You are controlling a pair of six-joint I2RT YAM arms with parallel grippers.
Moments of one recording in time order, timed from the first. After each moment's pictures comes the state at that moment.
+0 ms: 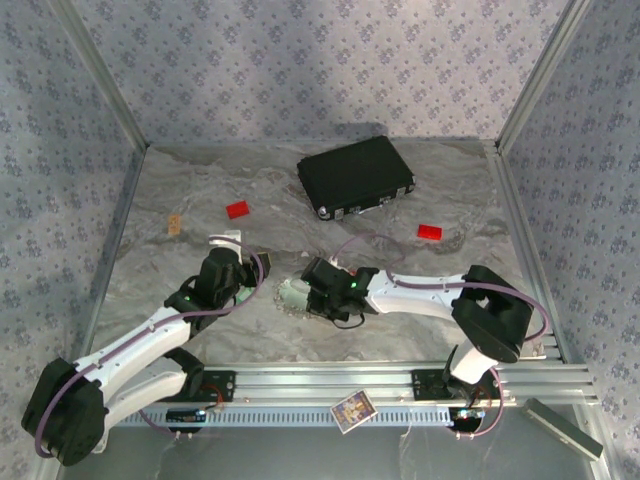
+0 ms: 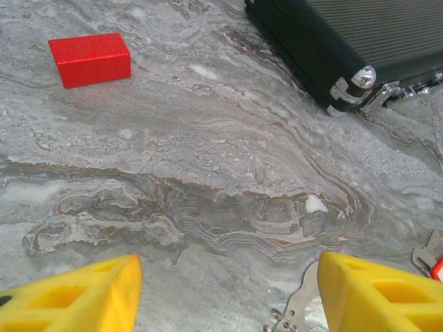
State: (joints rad) left arm -0.60 0.92 0.40 -0.03 -0.23 -0.48; right arm 1.06 1.61 0.93 -0.39 -0.02 1.27
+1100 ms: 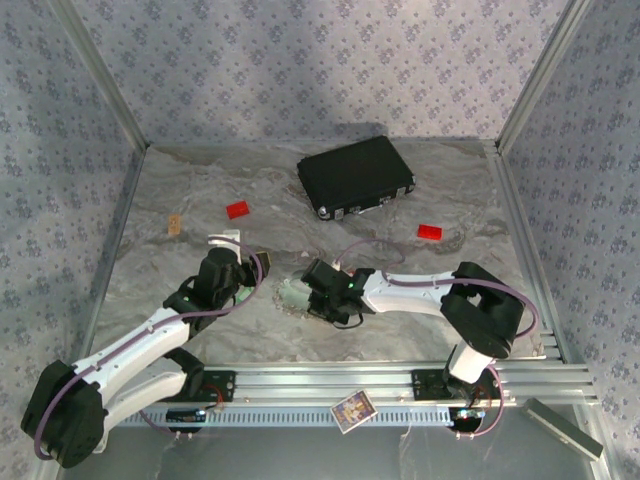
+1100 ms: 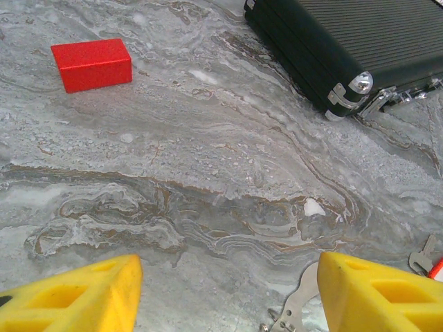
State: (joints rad) left arm -0.60 0.91 0.40 -0.03 -0.23 -0.48; right arm 1.05 1.66 0.91 -0.37 -0.04 1.33
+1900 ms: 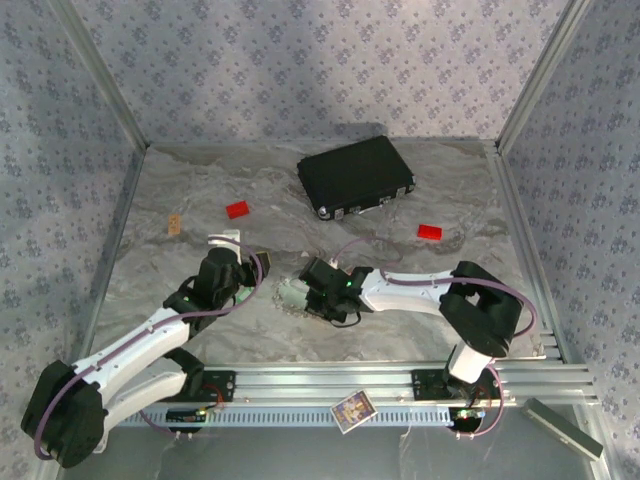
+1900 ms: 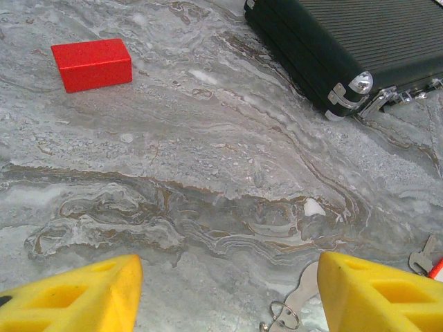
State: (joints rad) left arm -0.60 0.91 0.40 -0.03 -0.23 -0.48; right arm 1.05 1.67 0.94 -0.37 -0.05 1.32
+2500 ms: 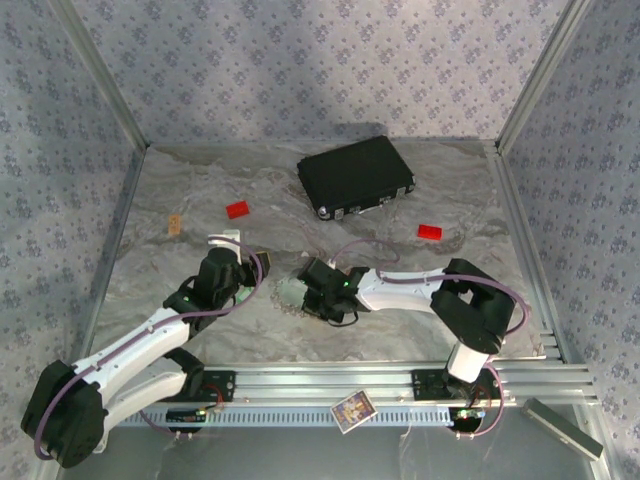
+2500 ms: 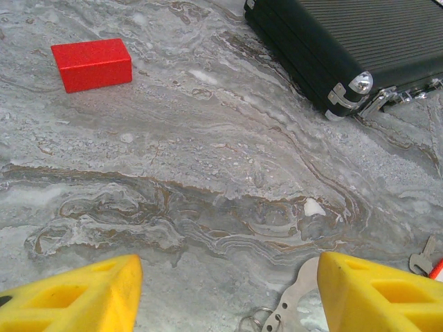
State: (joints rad) left arm -0.60 0.91 0.40 -0.03 -0.23 -0.48; right arm 1.04 1.71 0.94 -0.32 -0.07 1.34
